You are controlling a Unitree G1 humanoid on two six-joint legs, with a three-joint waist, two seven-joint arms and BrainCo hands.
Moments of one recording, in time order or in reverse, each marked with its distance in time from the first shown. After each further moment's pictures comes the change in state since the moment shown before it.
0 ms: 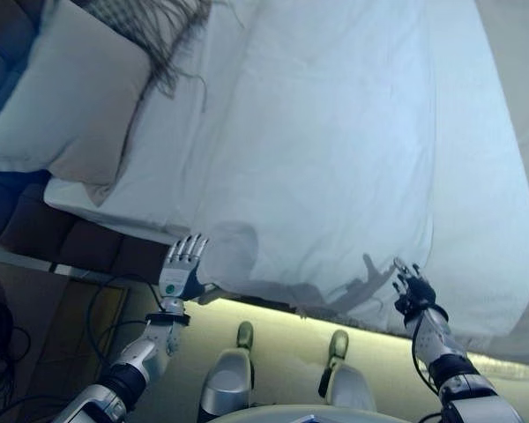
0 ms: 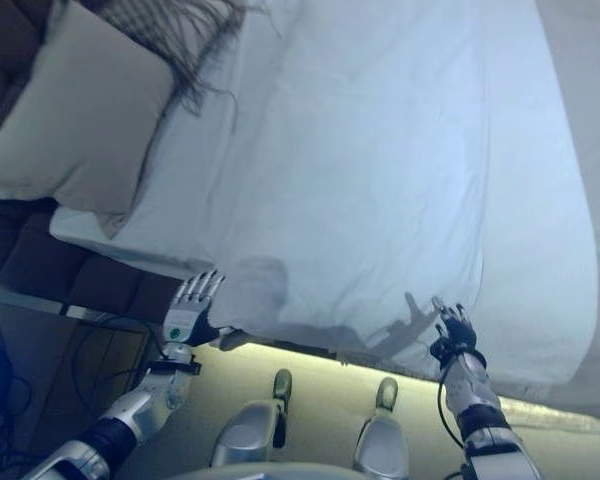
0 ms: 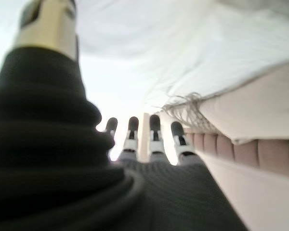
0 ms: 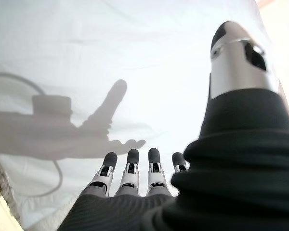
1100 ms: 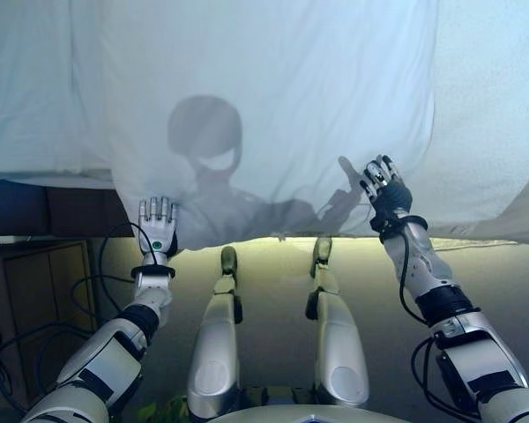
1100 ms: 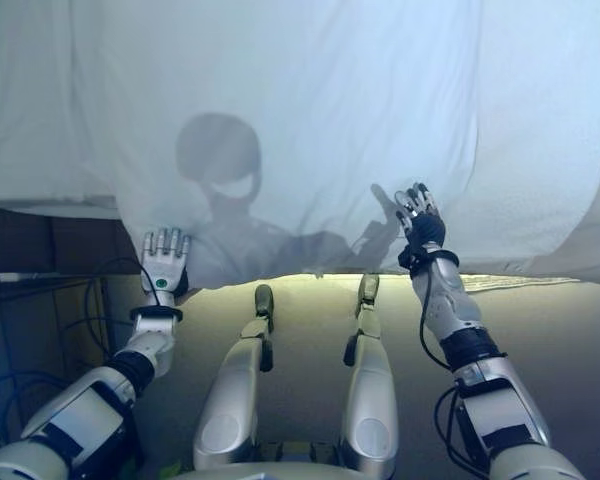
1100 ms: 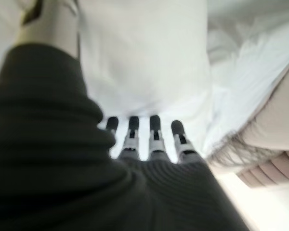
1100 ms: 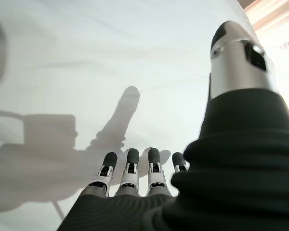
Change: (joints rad) left arm -0.334 -0.065 -0.132 0.315 0.115 0.415 -0.318; right arm -0.212 -0.053 0.151 -0.342 0.065 0.019 -0.046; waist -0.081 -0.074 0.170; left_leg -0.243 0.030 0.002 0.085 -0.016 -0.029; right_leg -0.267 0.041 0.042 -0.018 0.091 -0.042
